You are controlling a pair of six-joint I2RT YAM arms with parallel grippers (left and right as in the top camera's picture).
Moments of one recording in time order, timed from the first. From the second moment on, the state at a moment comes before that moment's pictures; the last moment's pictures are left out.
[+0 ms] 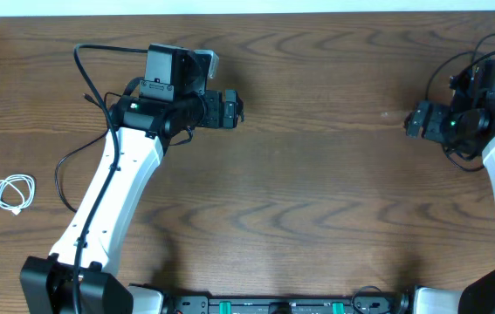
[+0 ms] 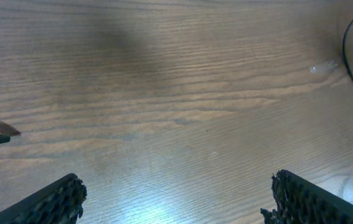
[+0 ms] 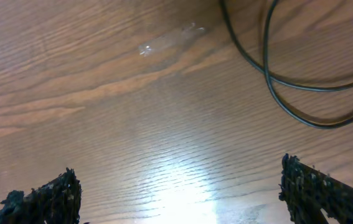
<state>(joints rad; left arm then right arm) -0.22 1.54 1.33 -0.72 0.30 -0.15 -0.18 1.50 1.27 -0.91 -0.13 0.15</state>
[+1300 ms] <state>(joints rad) -0.22 1.54 1.33 -0.72 0.30 -0.15 0.06 1.50 1.27 -0.97 -0.19 0.15</state>
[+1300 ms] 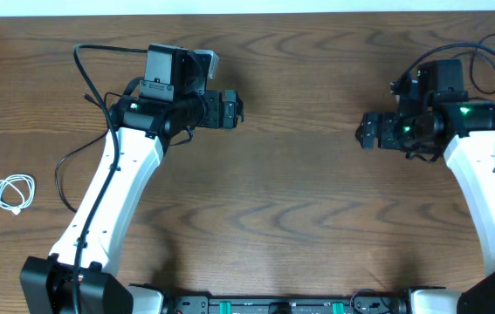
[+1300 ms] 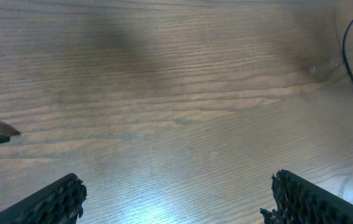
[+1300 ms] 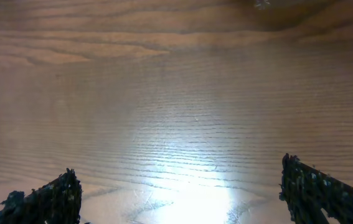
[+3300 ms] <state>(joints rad) -0.22 1.54 1.33 -0.72 0.30 -0.15 0.15 1.50 1.27 -0.94 -0.18 0.15</state>
